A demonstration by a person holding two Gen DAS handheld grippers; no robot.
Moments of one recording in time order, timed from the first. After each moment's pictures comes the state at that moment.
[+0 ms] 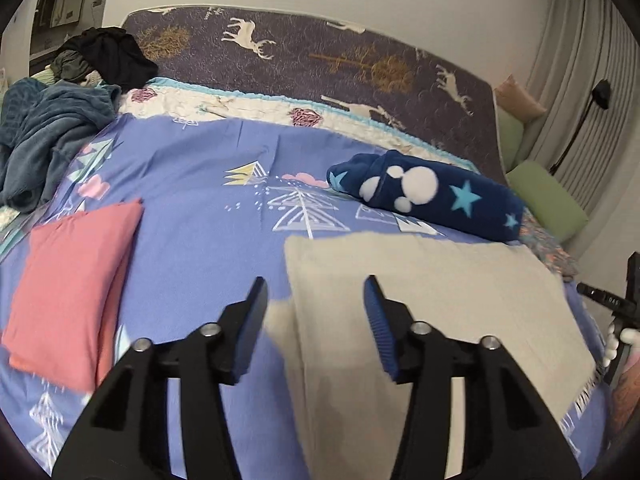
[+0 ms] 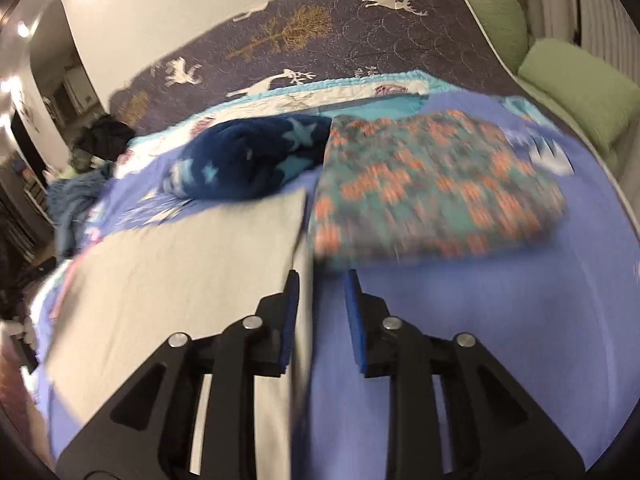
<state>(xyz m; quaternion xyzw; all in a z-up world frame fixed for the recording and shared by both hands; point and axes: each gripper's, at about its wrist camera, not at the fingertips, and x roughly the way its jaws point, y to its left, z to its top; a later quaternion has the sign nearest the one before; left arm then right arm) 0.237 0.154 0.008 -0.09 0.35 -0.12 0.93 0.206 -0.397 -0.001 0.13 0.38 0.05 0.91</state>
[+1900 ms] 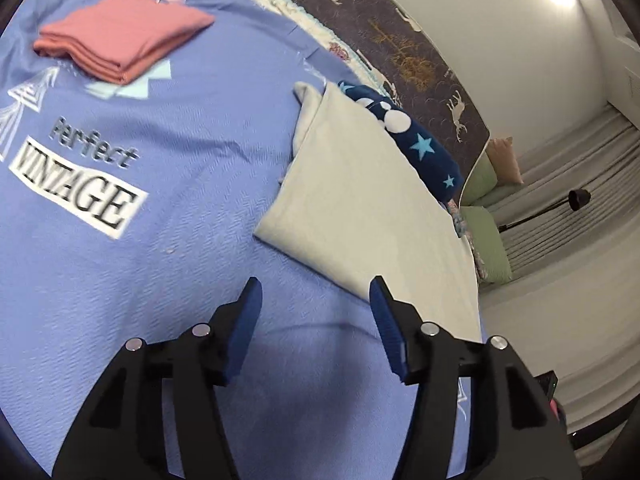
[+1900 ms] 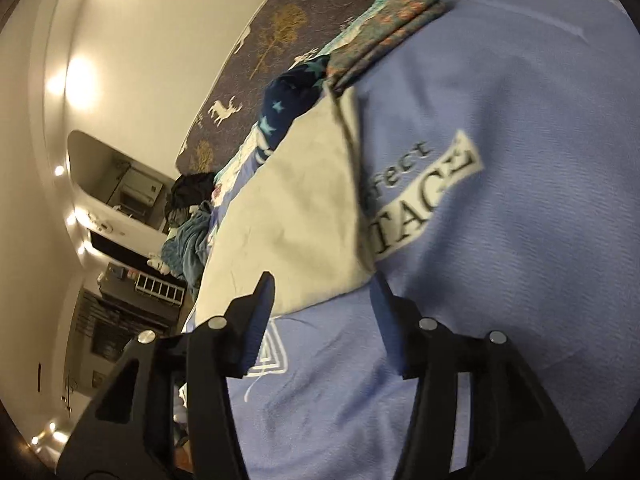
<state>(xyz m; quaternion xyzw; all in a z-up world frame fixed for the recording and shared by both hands) 0.069 0.169 -0.063 -0.35 0.42 -0.14 0.82 -0.008 -0.396 -0.034 0.40 0.37 0.14 0.83</state>
